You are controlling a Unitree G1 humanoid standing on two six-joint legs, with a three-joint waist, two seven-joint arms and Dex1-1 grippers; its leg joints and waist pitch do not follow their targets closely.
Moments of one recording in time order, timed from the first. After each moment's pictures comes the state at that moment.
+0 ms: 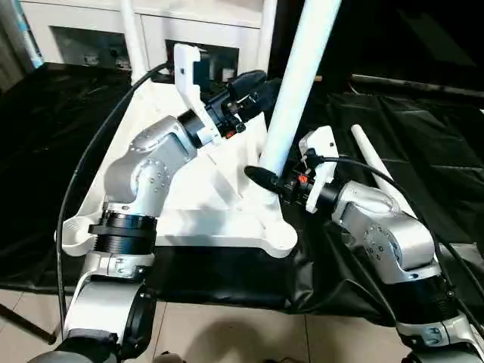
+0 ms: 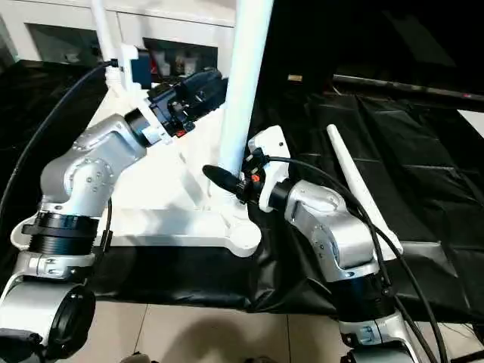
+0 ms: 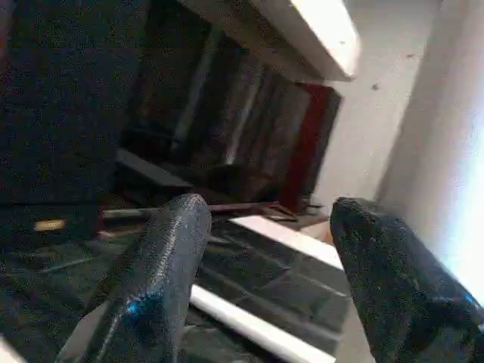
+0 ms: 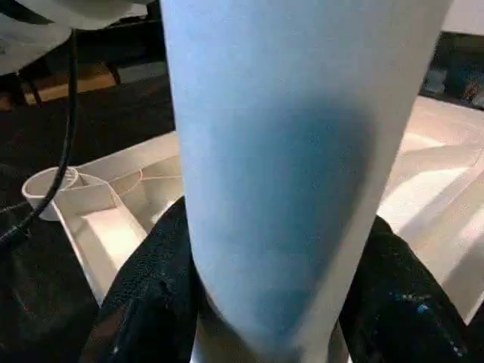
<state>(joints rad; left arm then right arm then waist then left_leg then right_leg) -0.80 0.15 0.07 0.27 -0.51 0.41 -0.67 -0.47 -0.24 0.13 0.03 0.37 0.49 0.64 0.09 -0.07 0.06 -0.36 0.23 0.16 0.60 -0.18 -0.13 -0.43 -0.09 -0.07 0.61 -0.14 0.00</state>
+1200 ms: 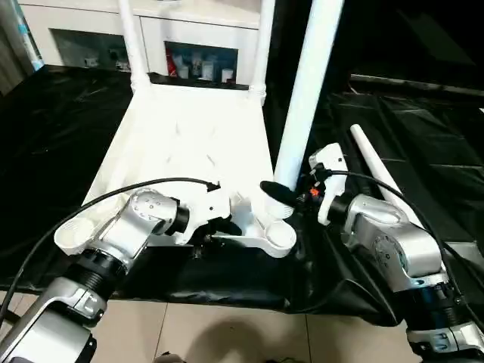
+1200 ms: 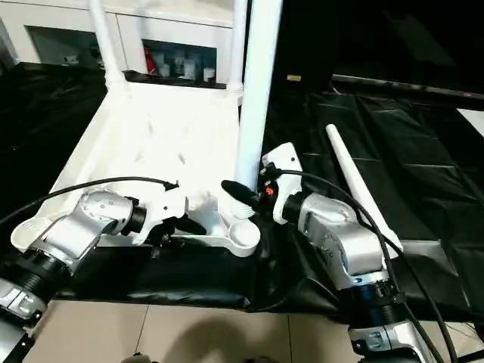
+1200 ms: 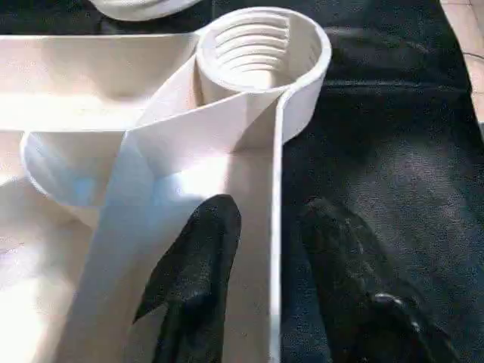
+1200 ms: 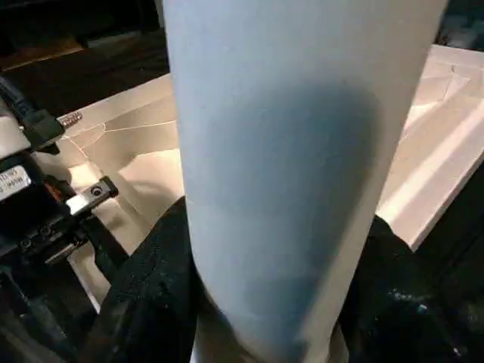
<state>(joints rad) -0.61 0.47 -0.45 0.49 -0.04 0.10 -1.19 -0.42 -0.29 0.11 0.09 0.35 0.49 0.67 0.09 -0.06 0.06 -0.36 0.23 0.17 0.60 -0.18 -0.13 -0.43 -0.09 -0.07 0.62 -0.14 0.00</state>
